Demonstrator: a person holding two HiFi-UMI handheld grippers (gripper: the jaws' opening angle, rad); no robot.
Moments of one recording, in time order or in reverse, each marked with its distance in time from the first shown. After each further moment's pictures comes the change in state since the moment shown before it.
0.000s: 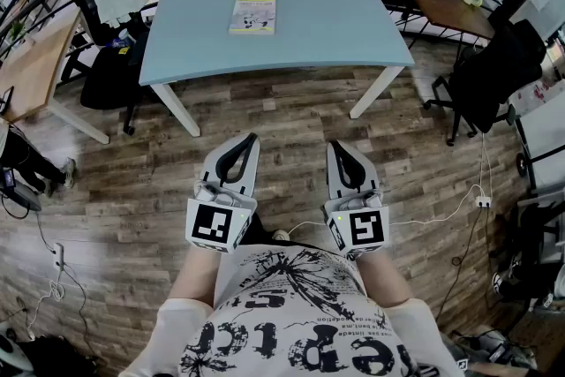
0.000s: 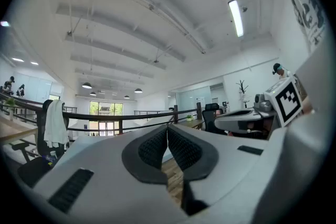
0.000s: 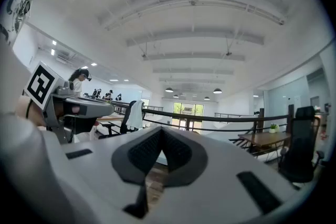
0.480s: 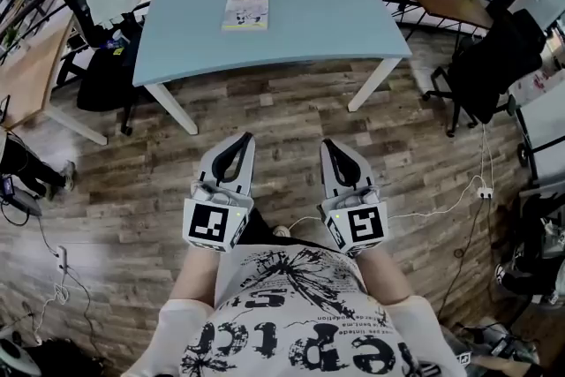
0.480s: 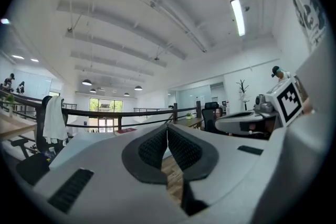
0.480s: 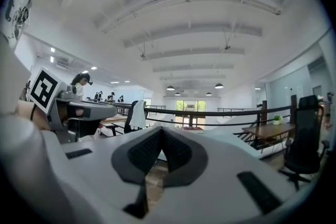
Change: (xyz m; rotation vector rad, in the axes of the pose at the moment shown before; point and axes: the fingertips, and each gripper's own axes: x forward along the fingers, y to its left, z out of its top) left arm 0.011 -0.005 -0.011 -0.022 0.019 0.001; right arm 0.002 -0.006 -0.017 0.057 0.011 0.032
